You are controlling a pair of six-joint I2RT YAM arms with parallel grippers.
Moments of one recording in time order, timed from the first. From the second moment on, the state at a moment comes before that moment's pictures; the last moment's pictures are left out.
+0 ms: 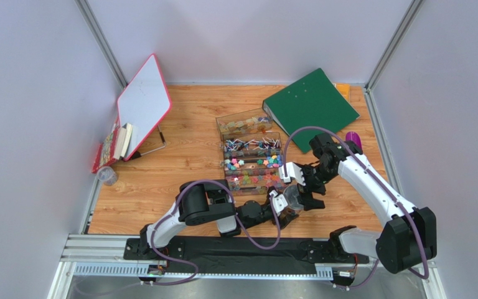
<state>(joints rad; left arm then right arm) -1.30 2.25 0.72 1.44 -0.12 0.02 0.34 1.24 0.96 -1.23 -0.54 -1.27</state>
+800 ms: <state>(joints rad) -1.30 2.25 0.71 1.45 -0.13 0.02 0.40 0.93 0.77 -1.31 -0.37 -1.21</state>
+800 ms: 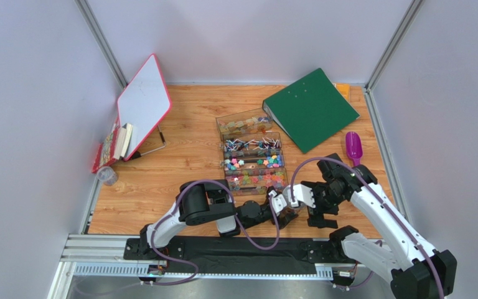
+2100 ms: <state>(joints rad) -1.31 2.26 0.71 1.47 -0.12 0.03 0.42 1.33 1.05 -1.29 -0.48 -1.29</state>
